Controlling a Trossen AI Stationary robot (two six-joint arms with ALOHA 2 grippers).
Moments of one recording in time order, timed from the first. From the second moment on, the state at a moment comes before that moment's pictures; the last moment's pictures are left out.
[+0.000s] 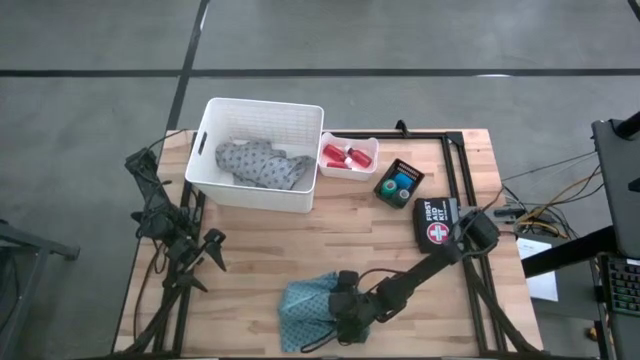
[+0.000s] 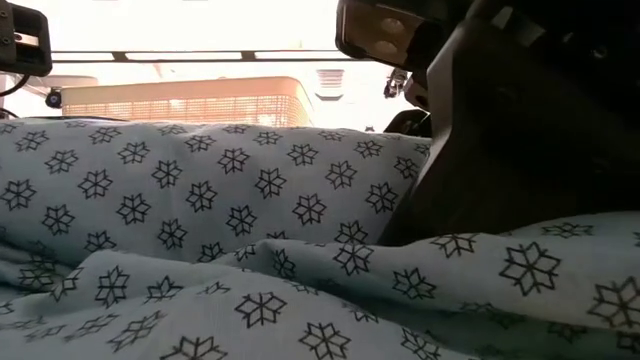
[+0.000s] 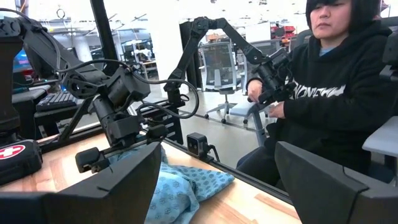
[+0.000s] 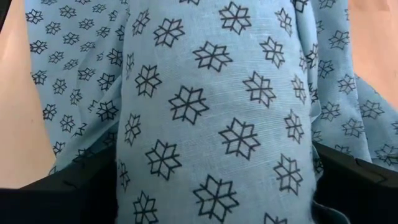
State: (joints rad) left arm -0.97 0.02 0.00 0.05 -0.24 0.13; right arm 0.60 2.14 1.33 -0.17 0.36 0.53
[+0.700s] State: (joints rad) left arm -0.97 0.02 0.00 0.05 -0.24 0.13; right arm 0.60 2.14 1.33 -0.21 0.37 0.58
